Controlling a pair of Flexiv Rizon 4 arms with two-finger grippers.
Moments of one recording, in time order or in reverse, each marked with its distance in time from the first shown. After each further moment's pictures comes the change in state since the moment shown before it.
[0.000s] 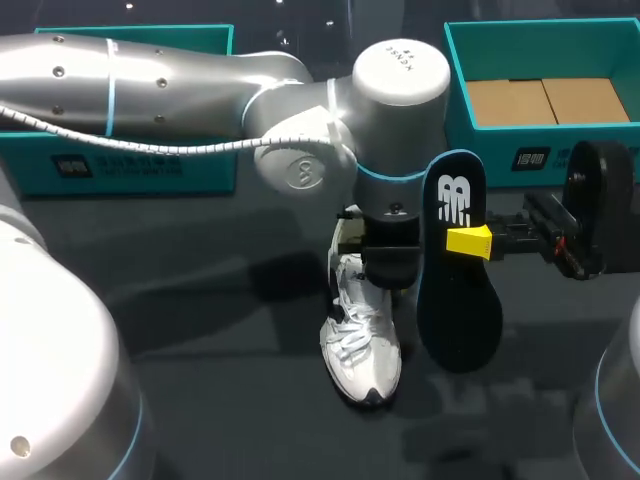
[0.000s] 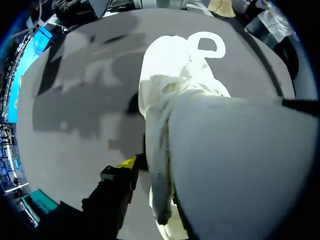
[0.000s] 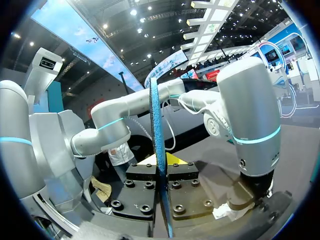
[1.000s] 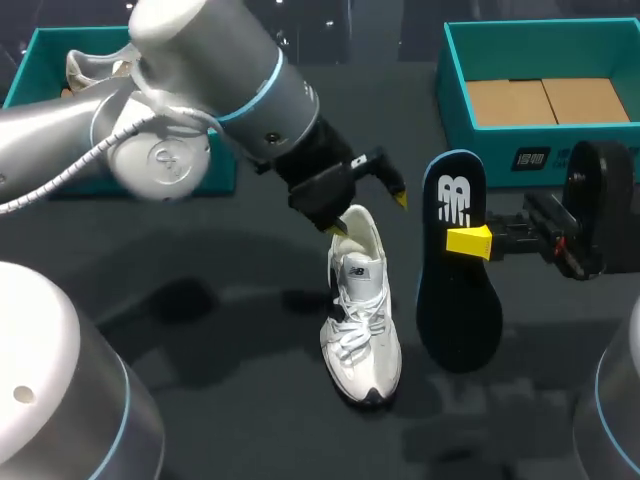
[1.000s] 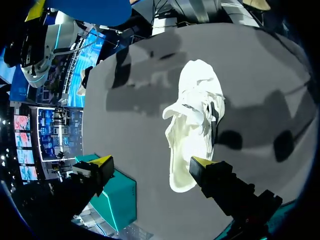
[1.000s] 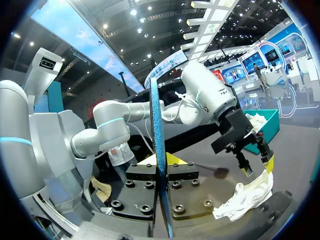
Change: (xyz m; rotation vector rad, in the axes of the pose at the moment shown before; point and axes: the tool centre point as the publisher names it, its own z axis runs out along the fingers) left arm 0.023 0.025 -0.135 -0.039 -0.570 -0.106; right arm 0.000 0.000 0.000 0.000 0.000 0.000
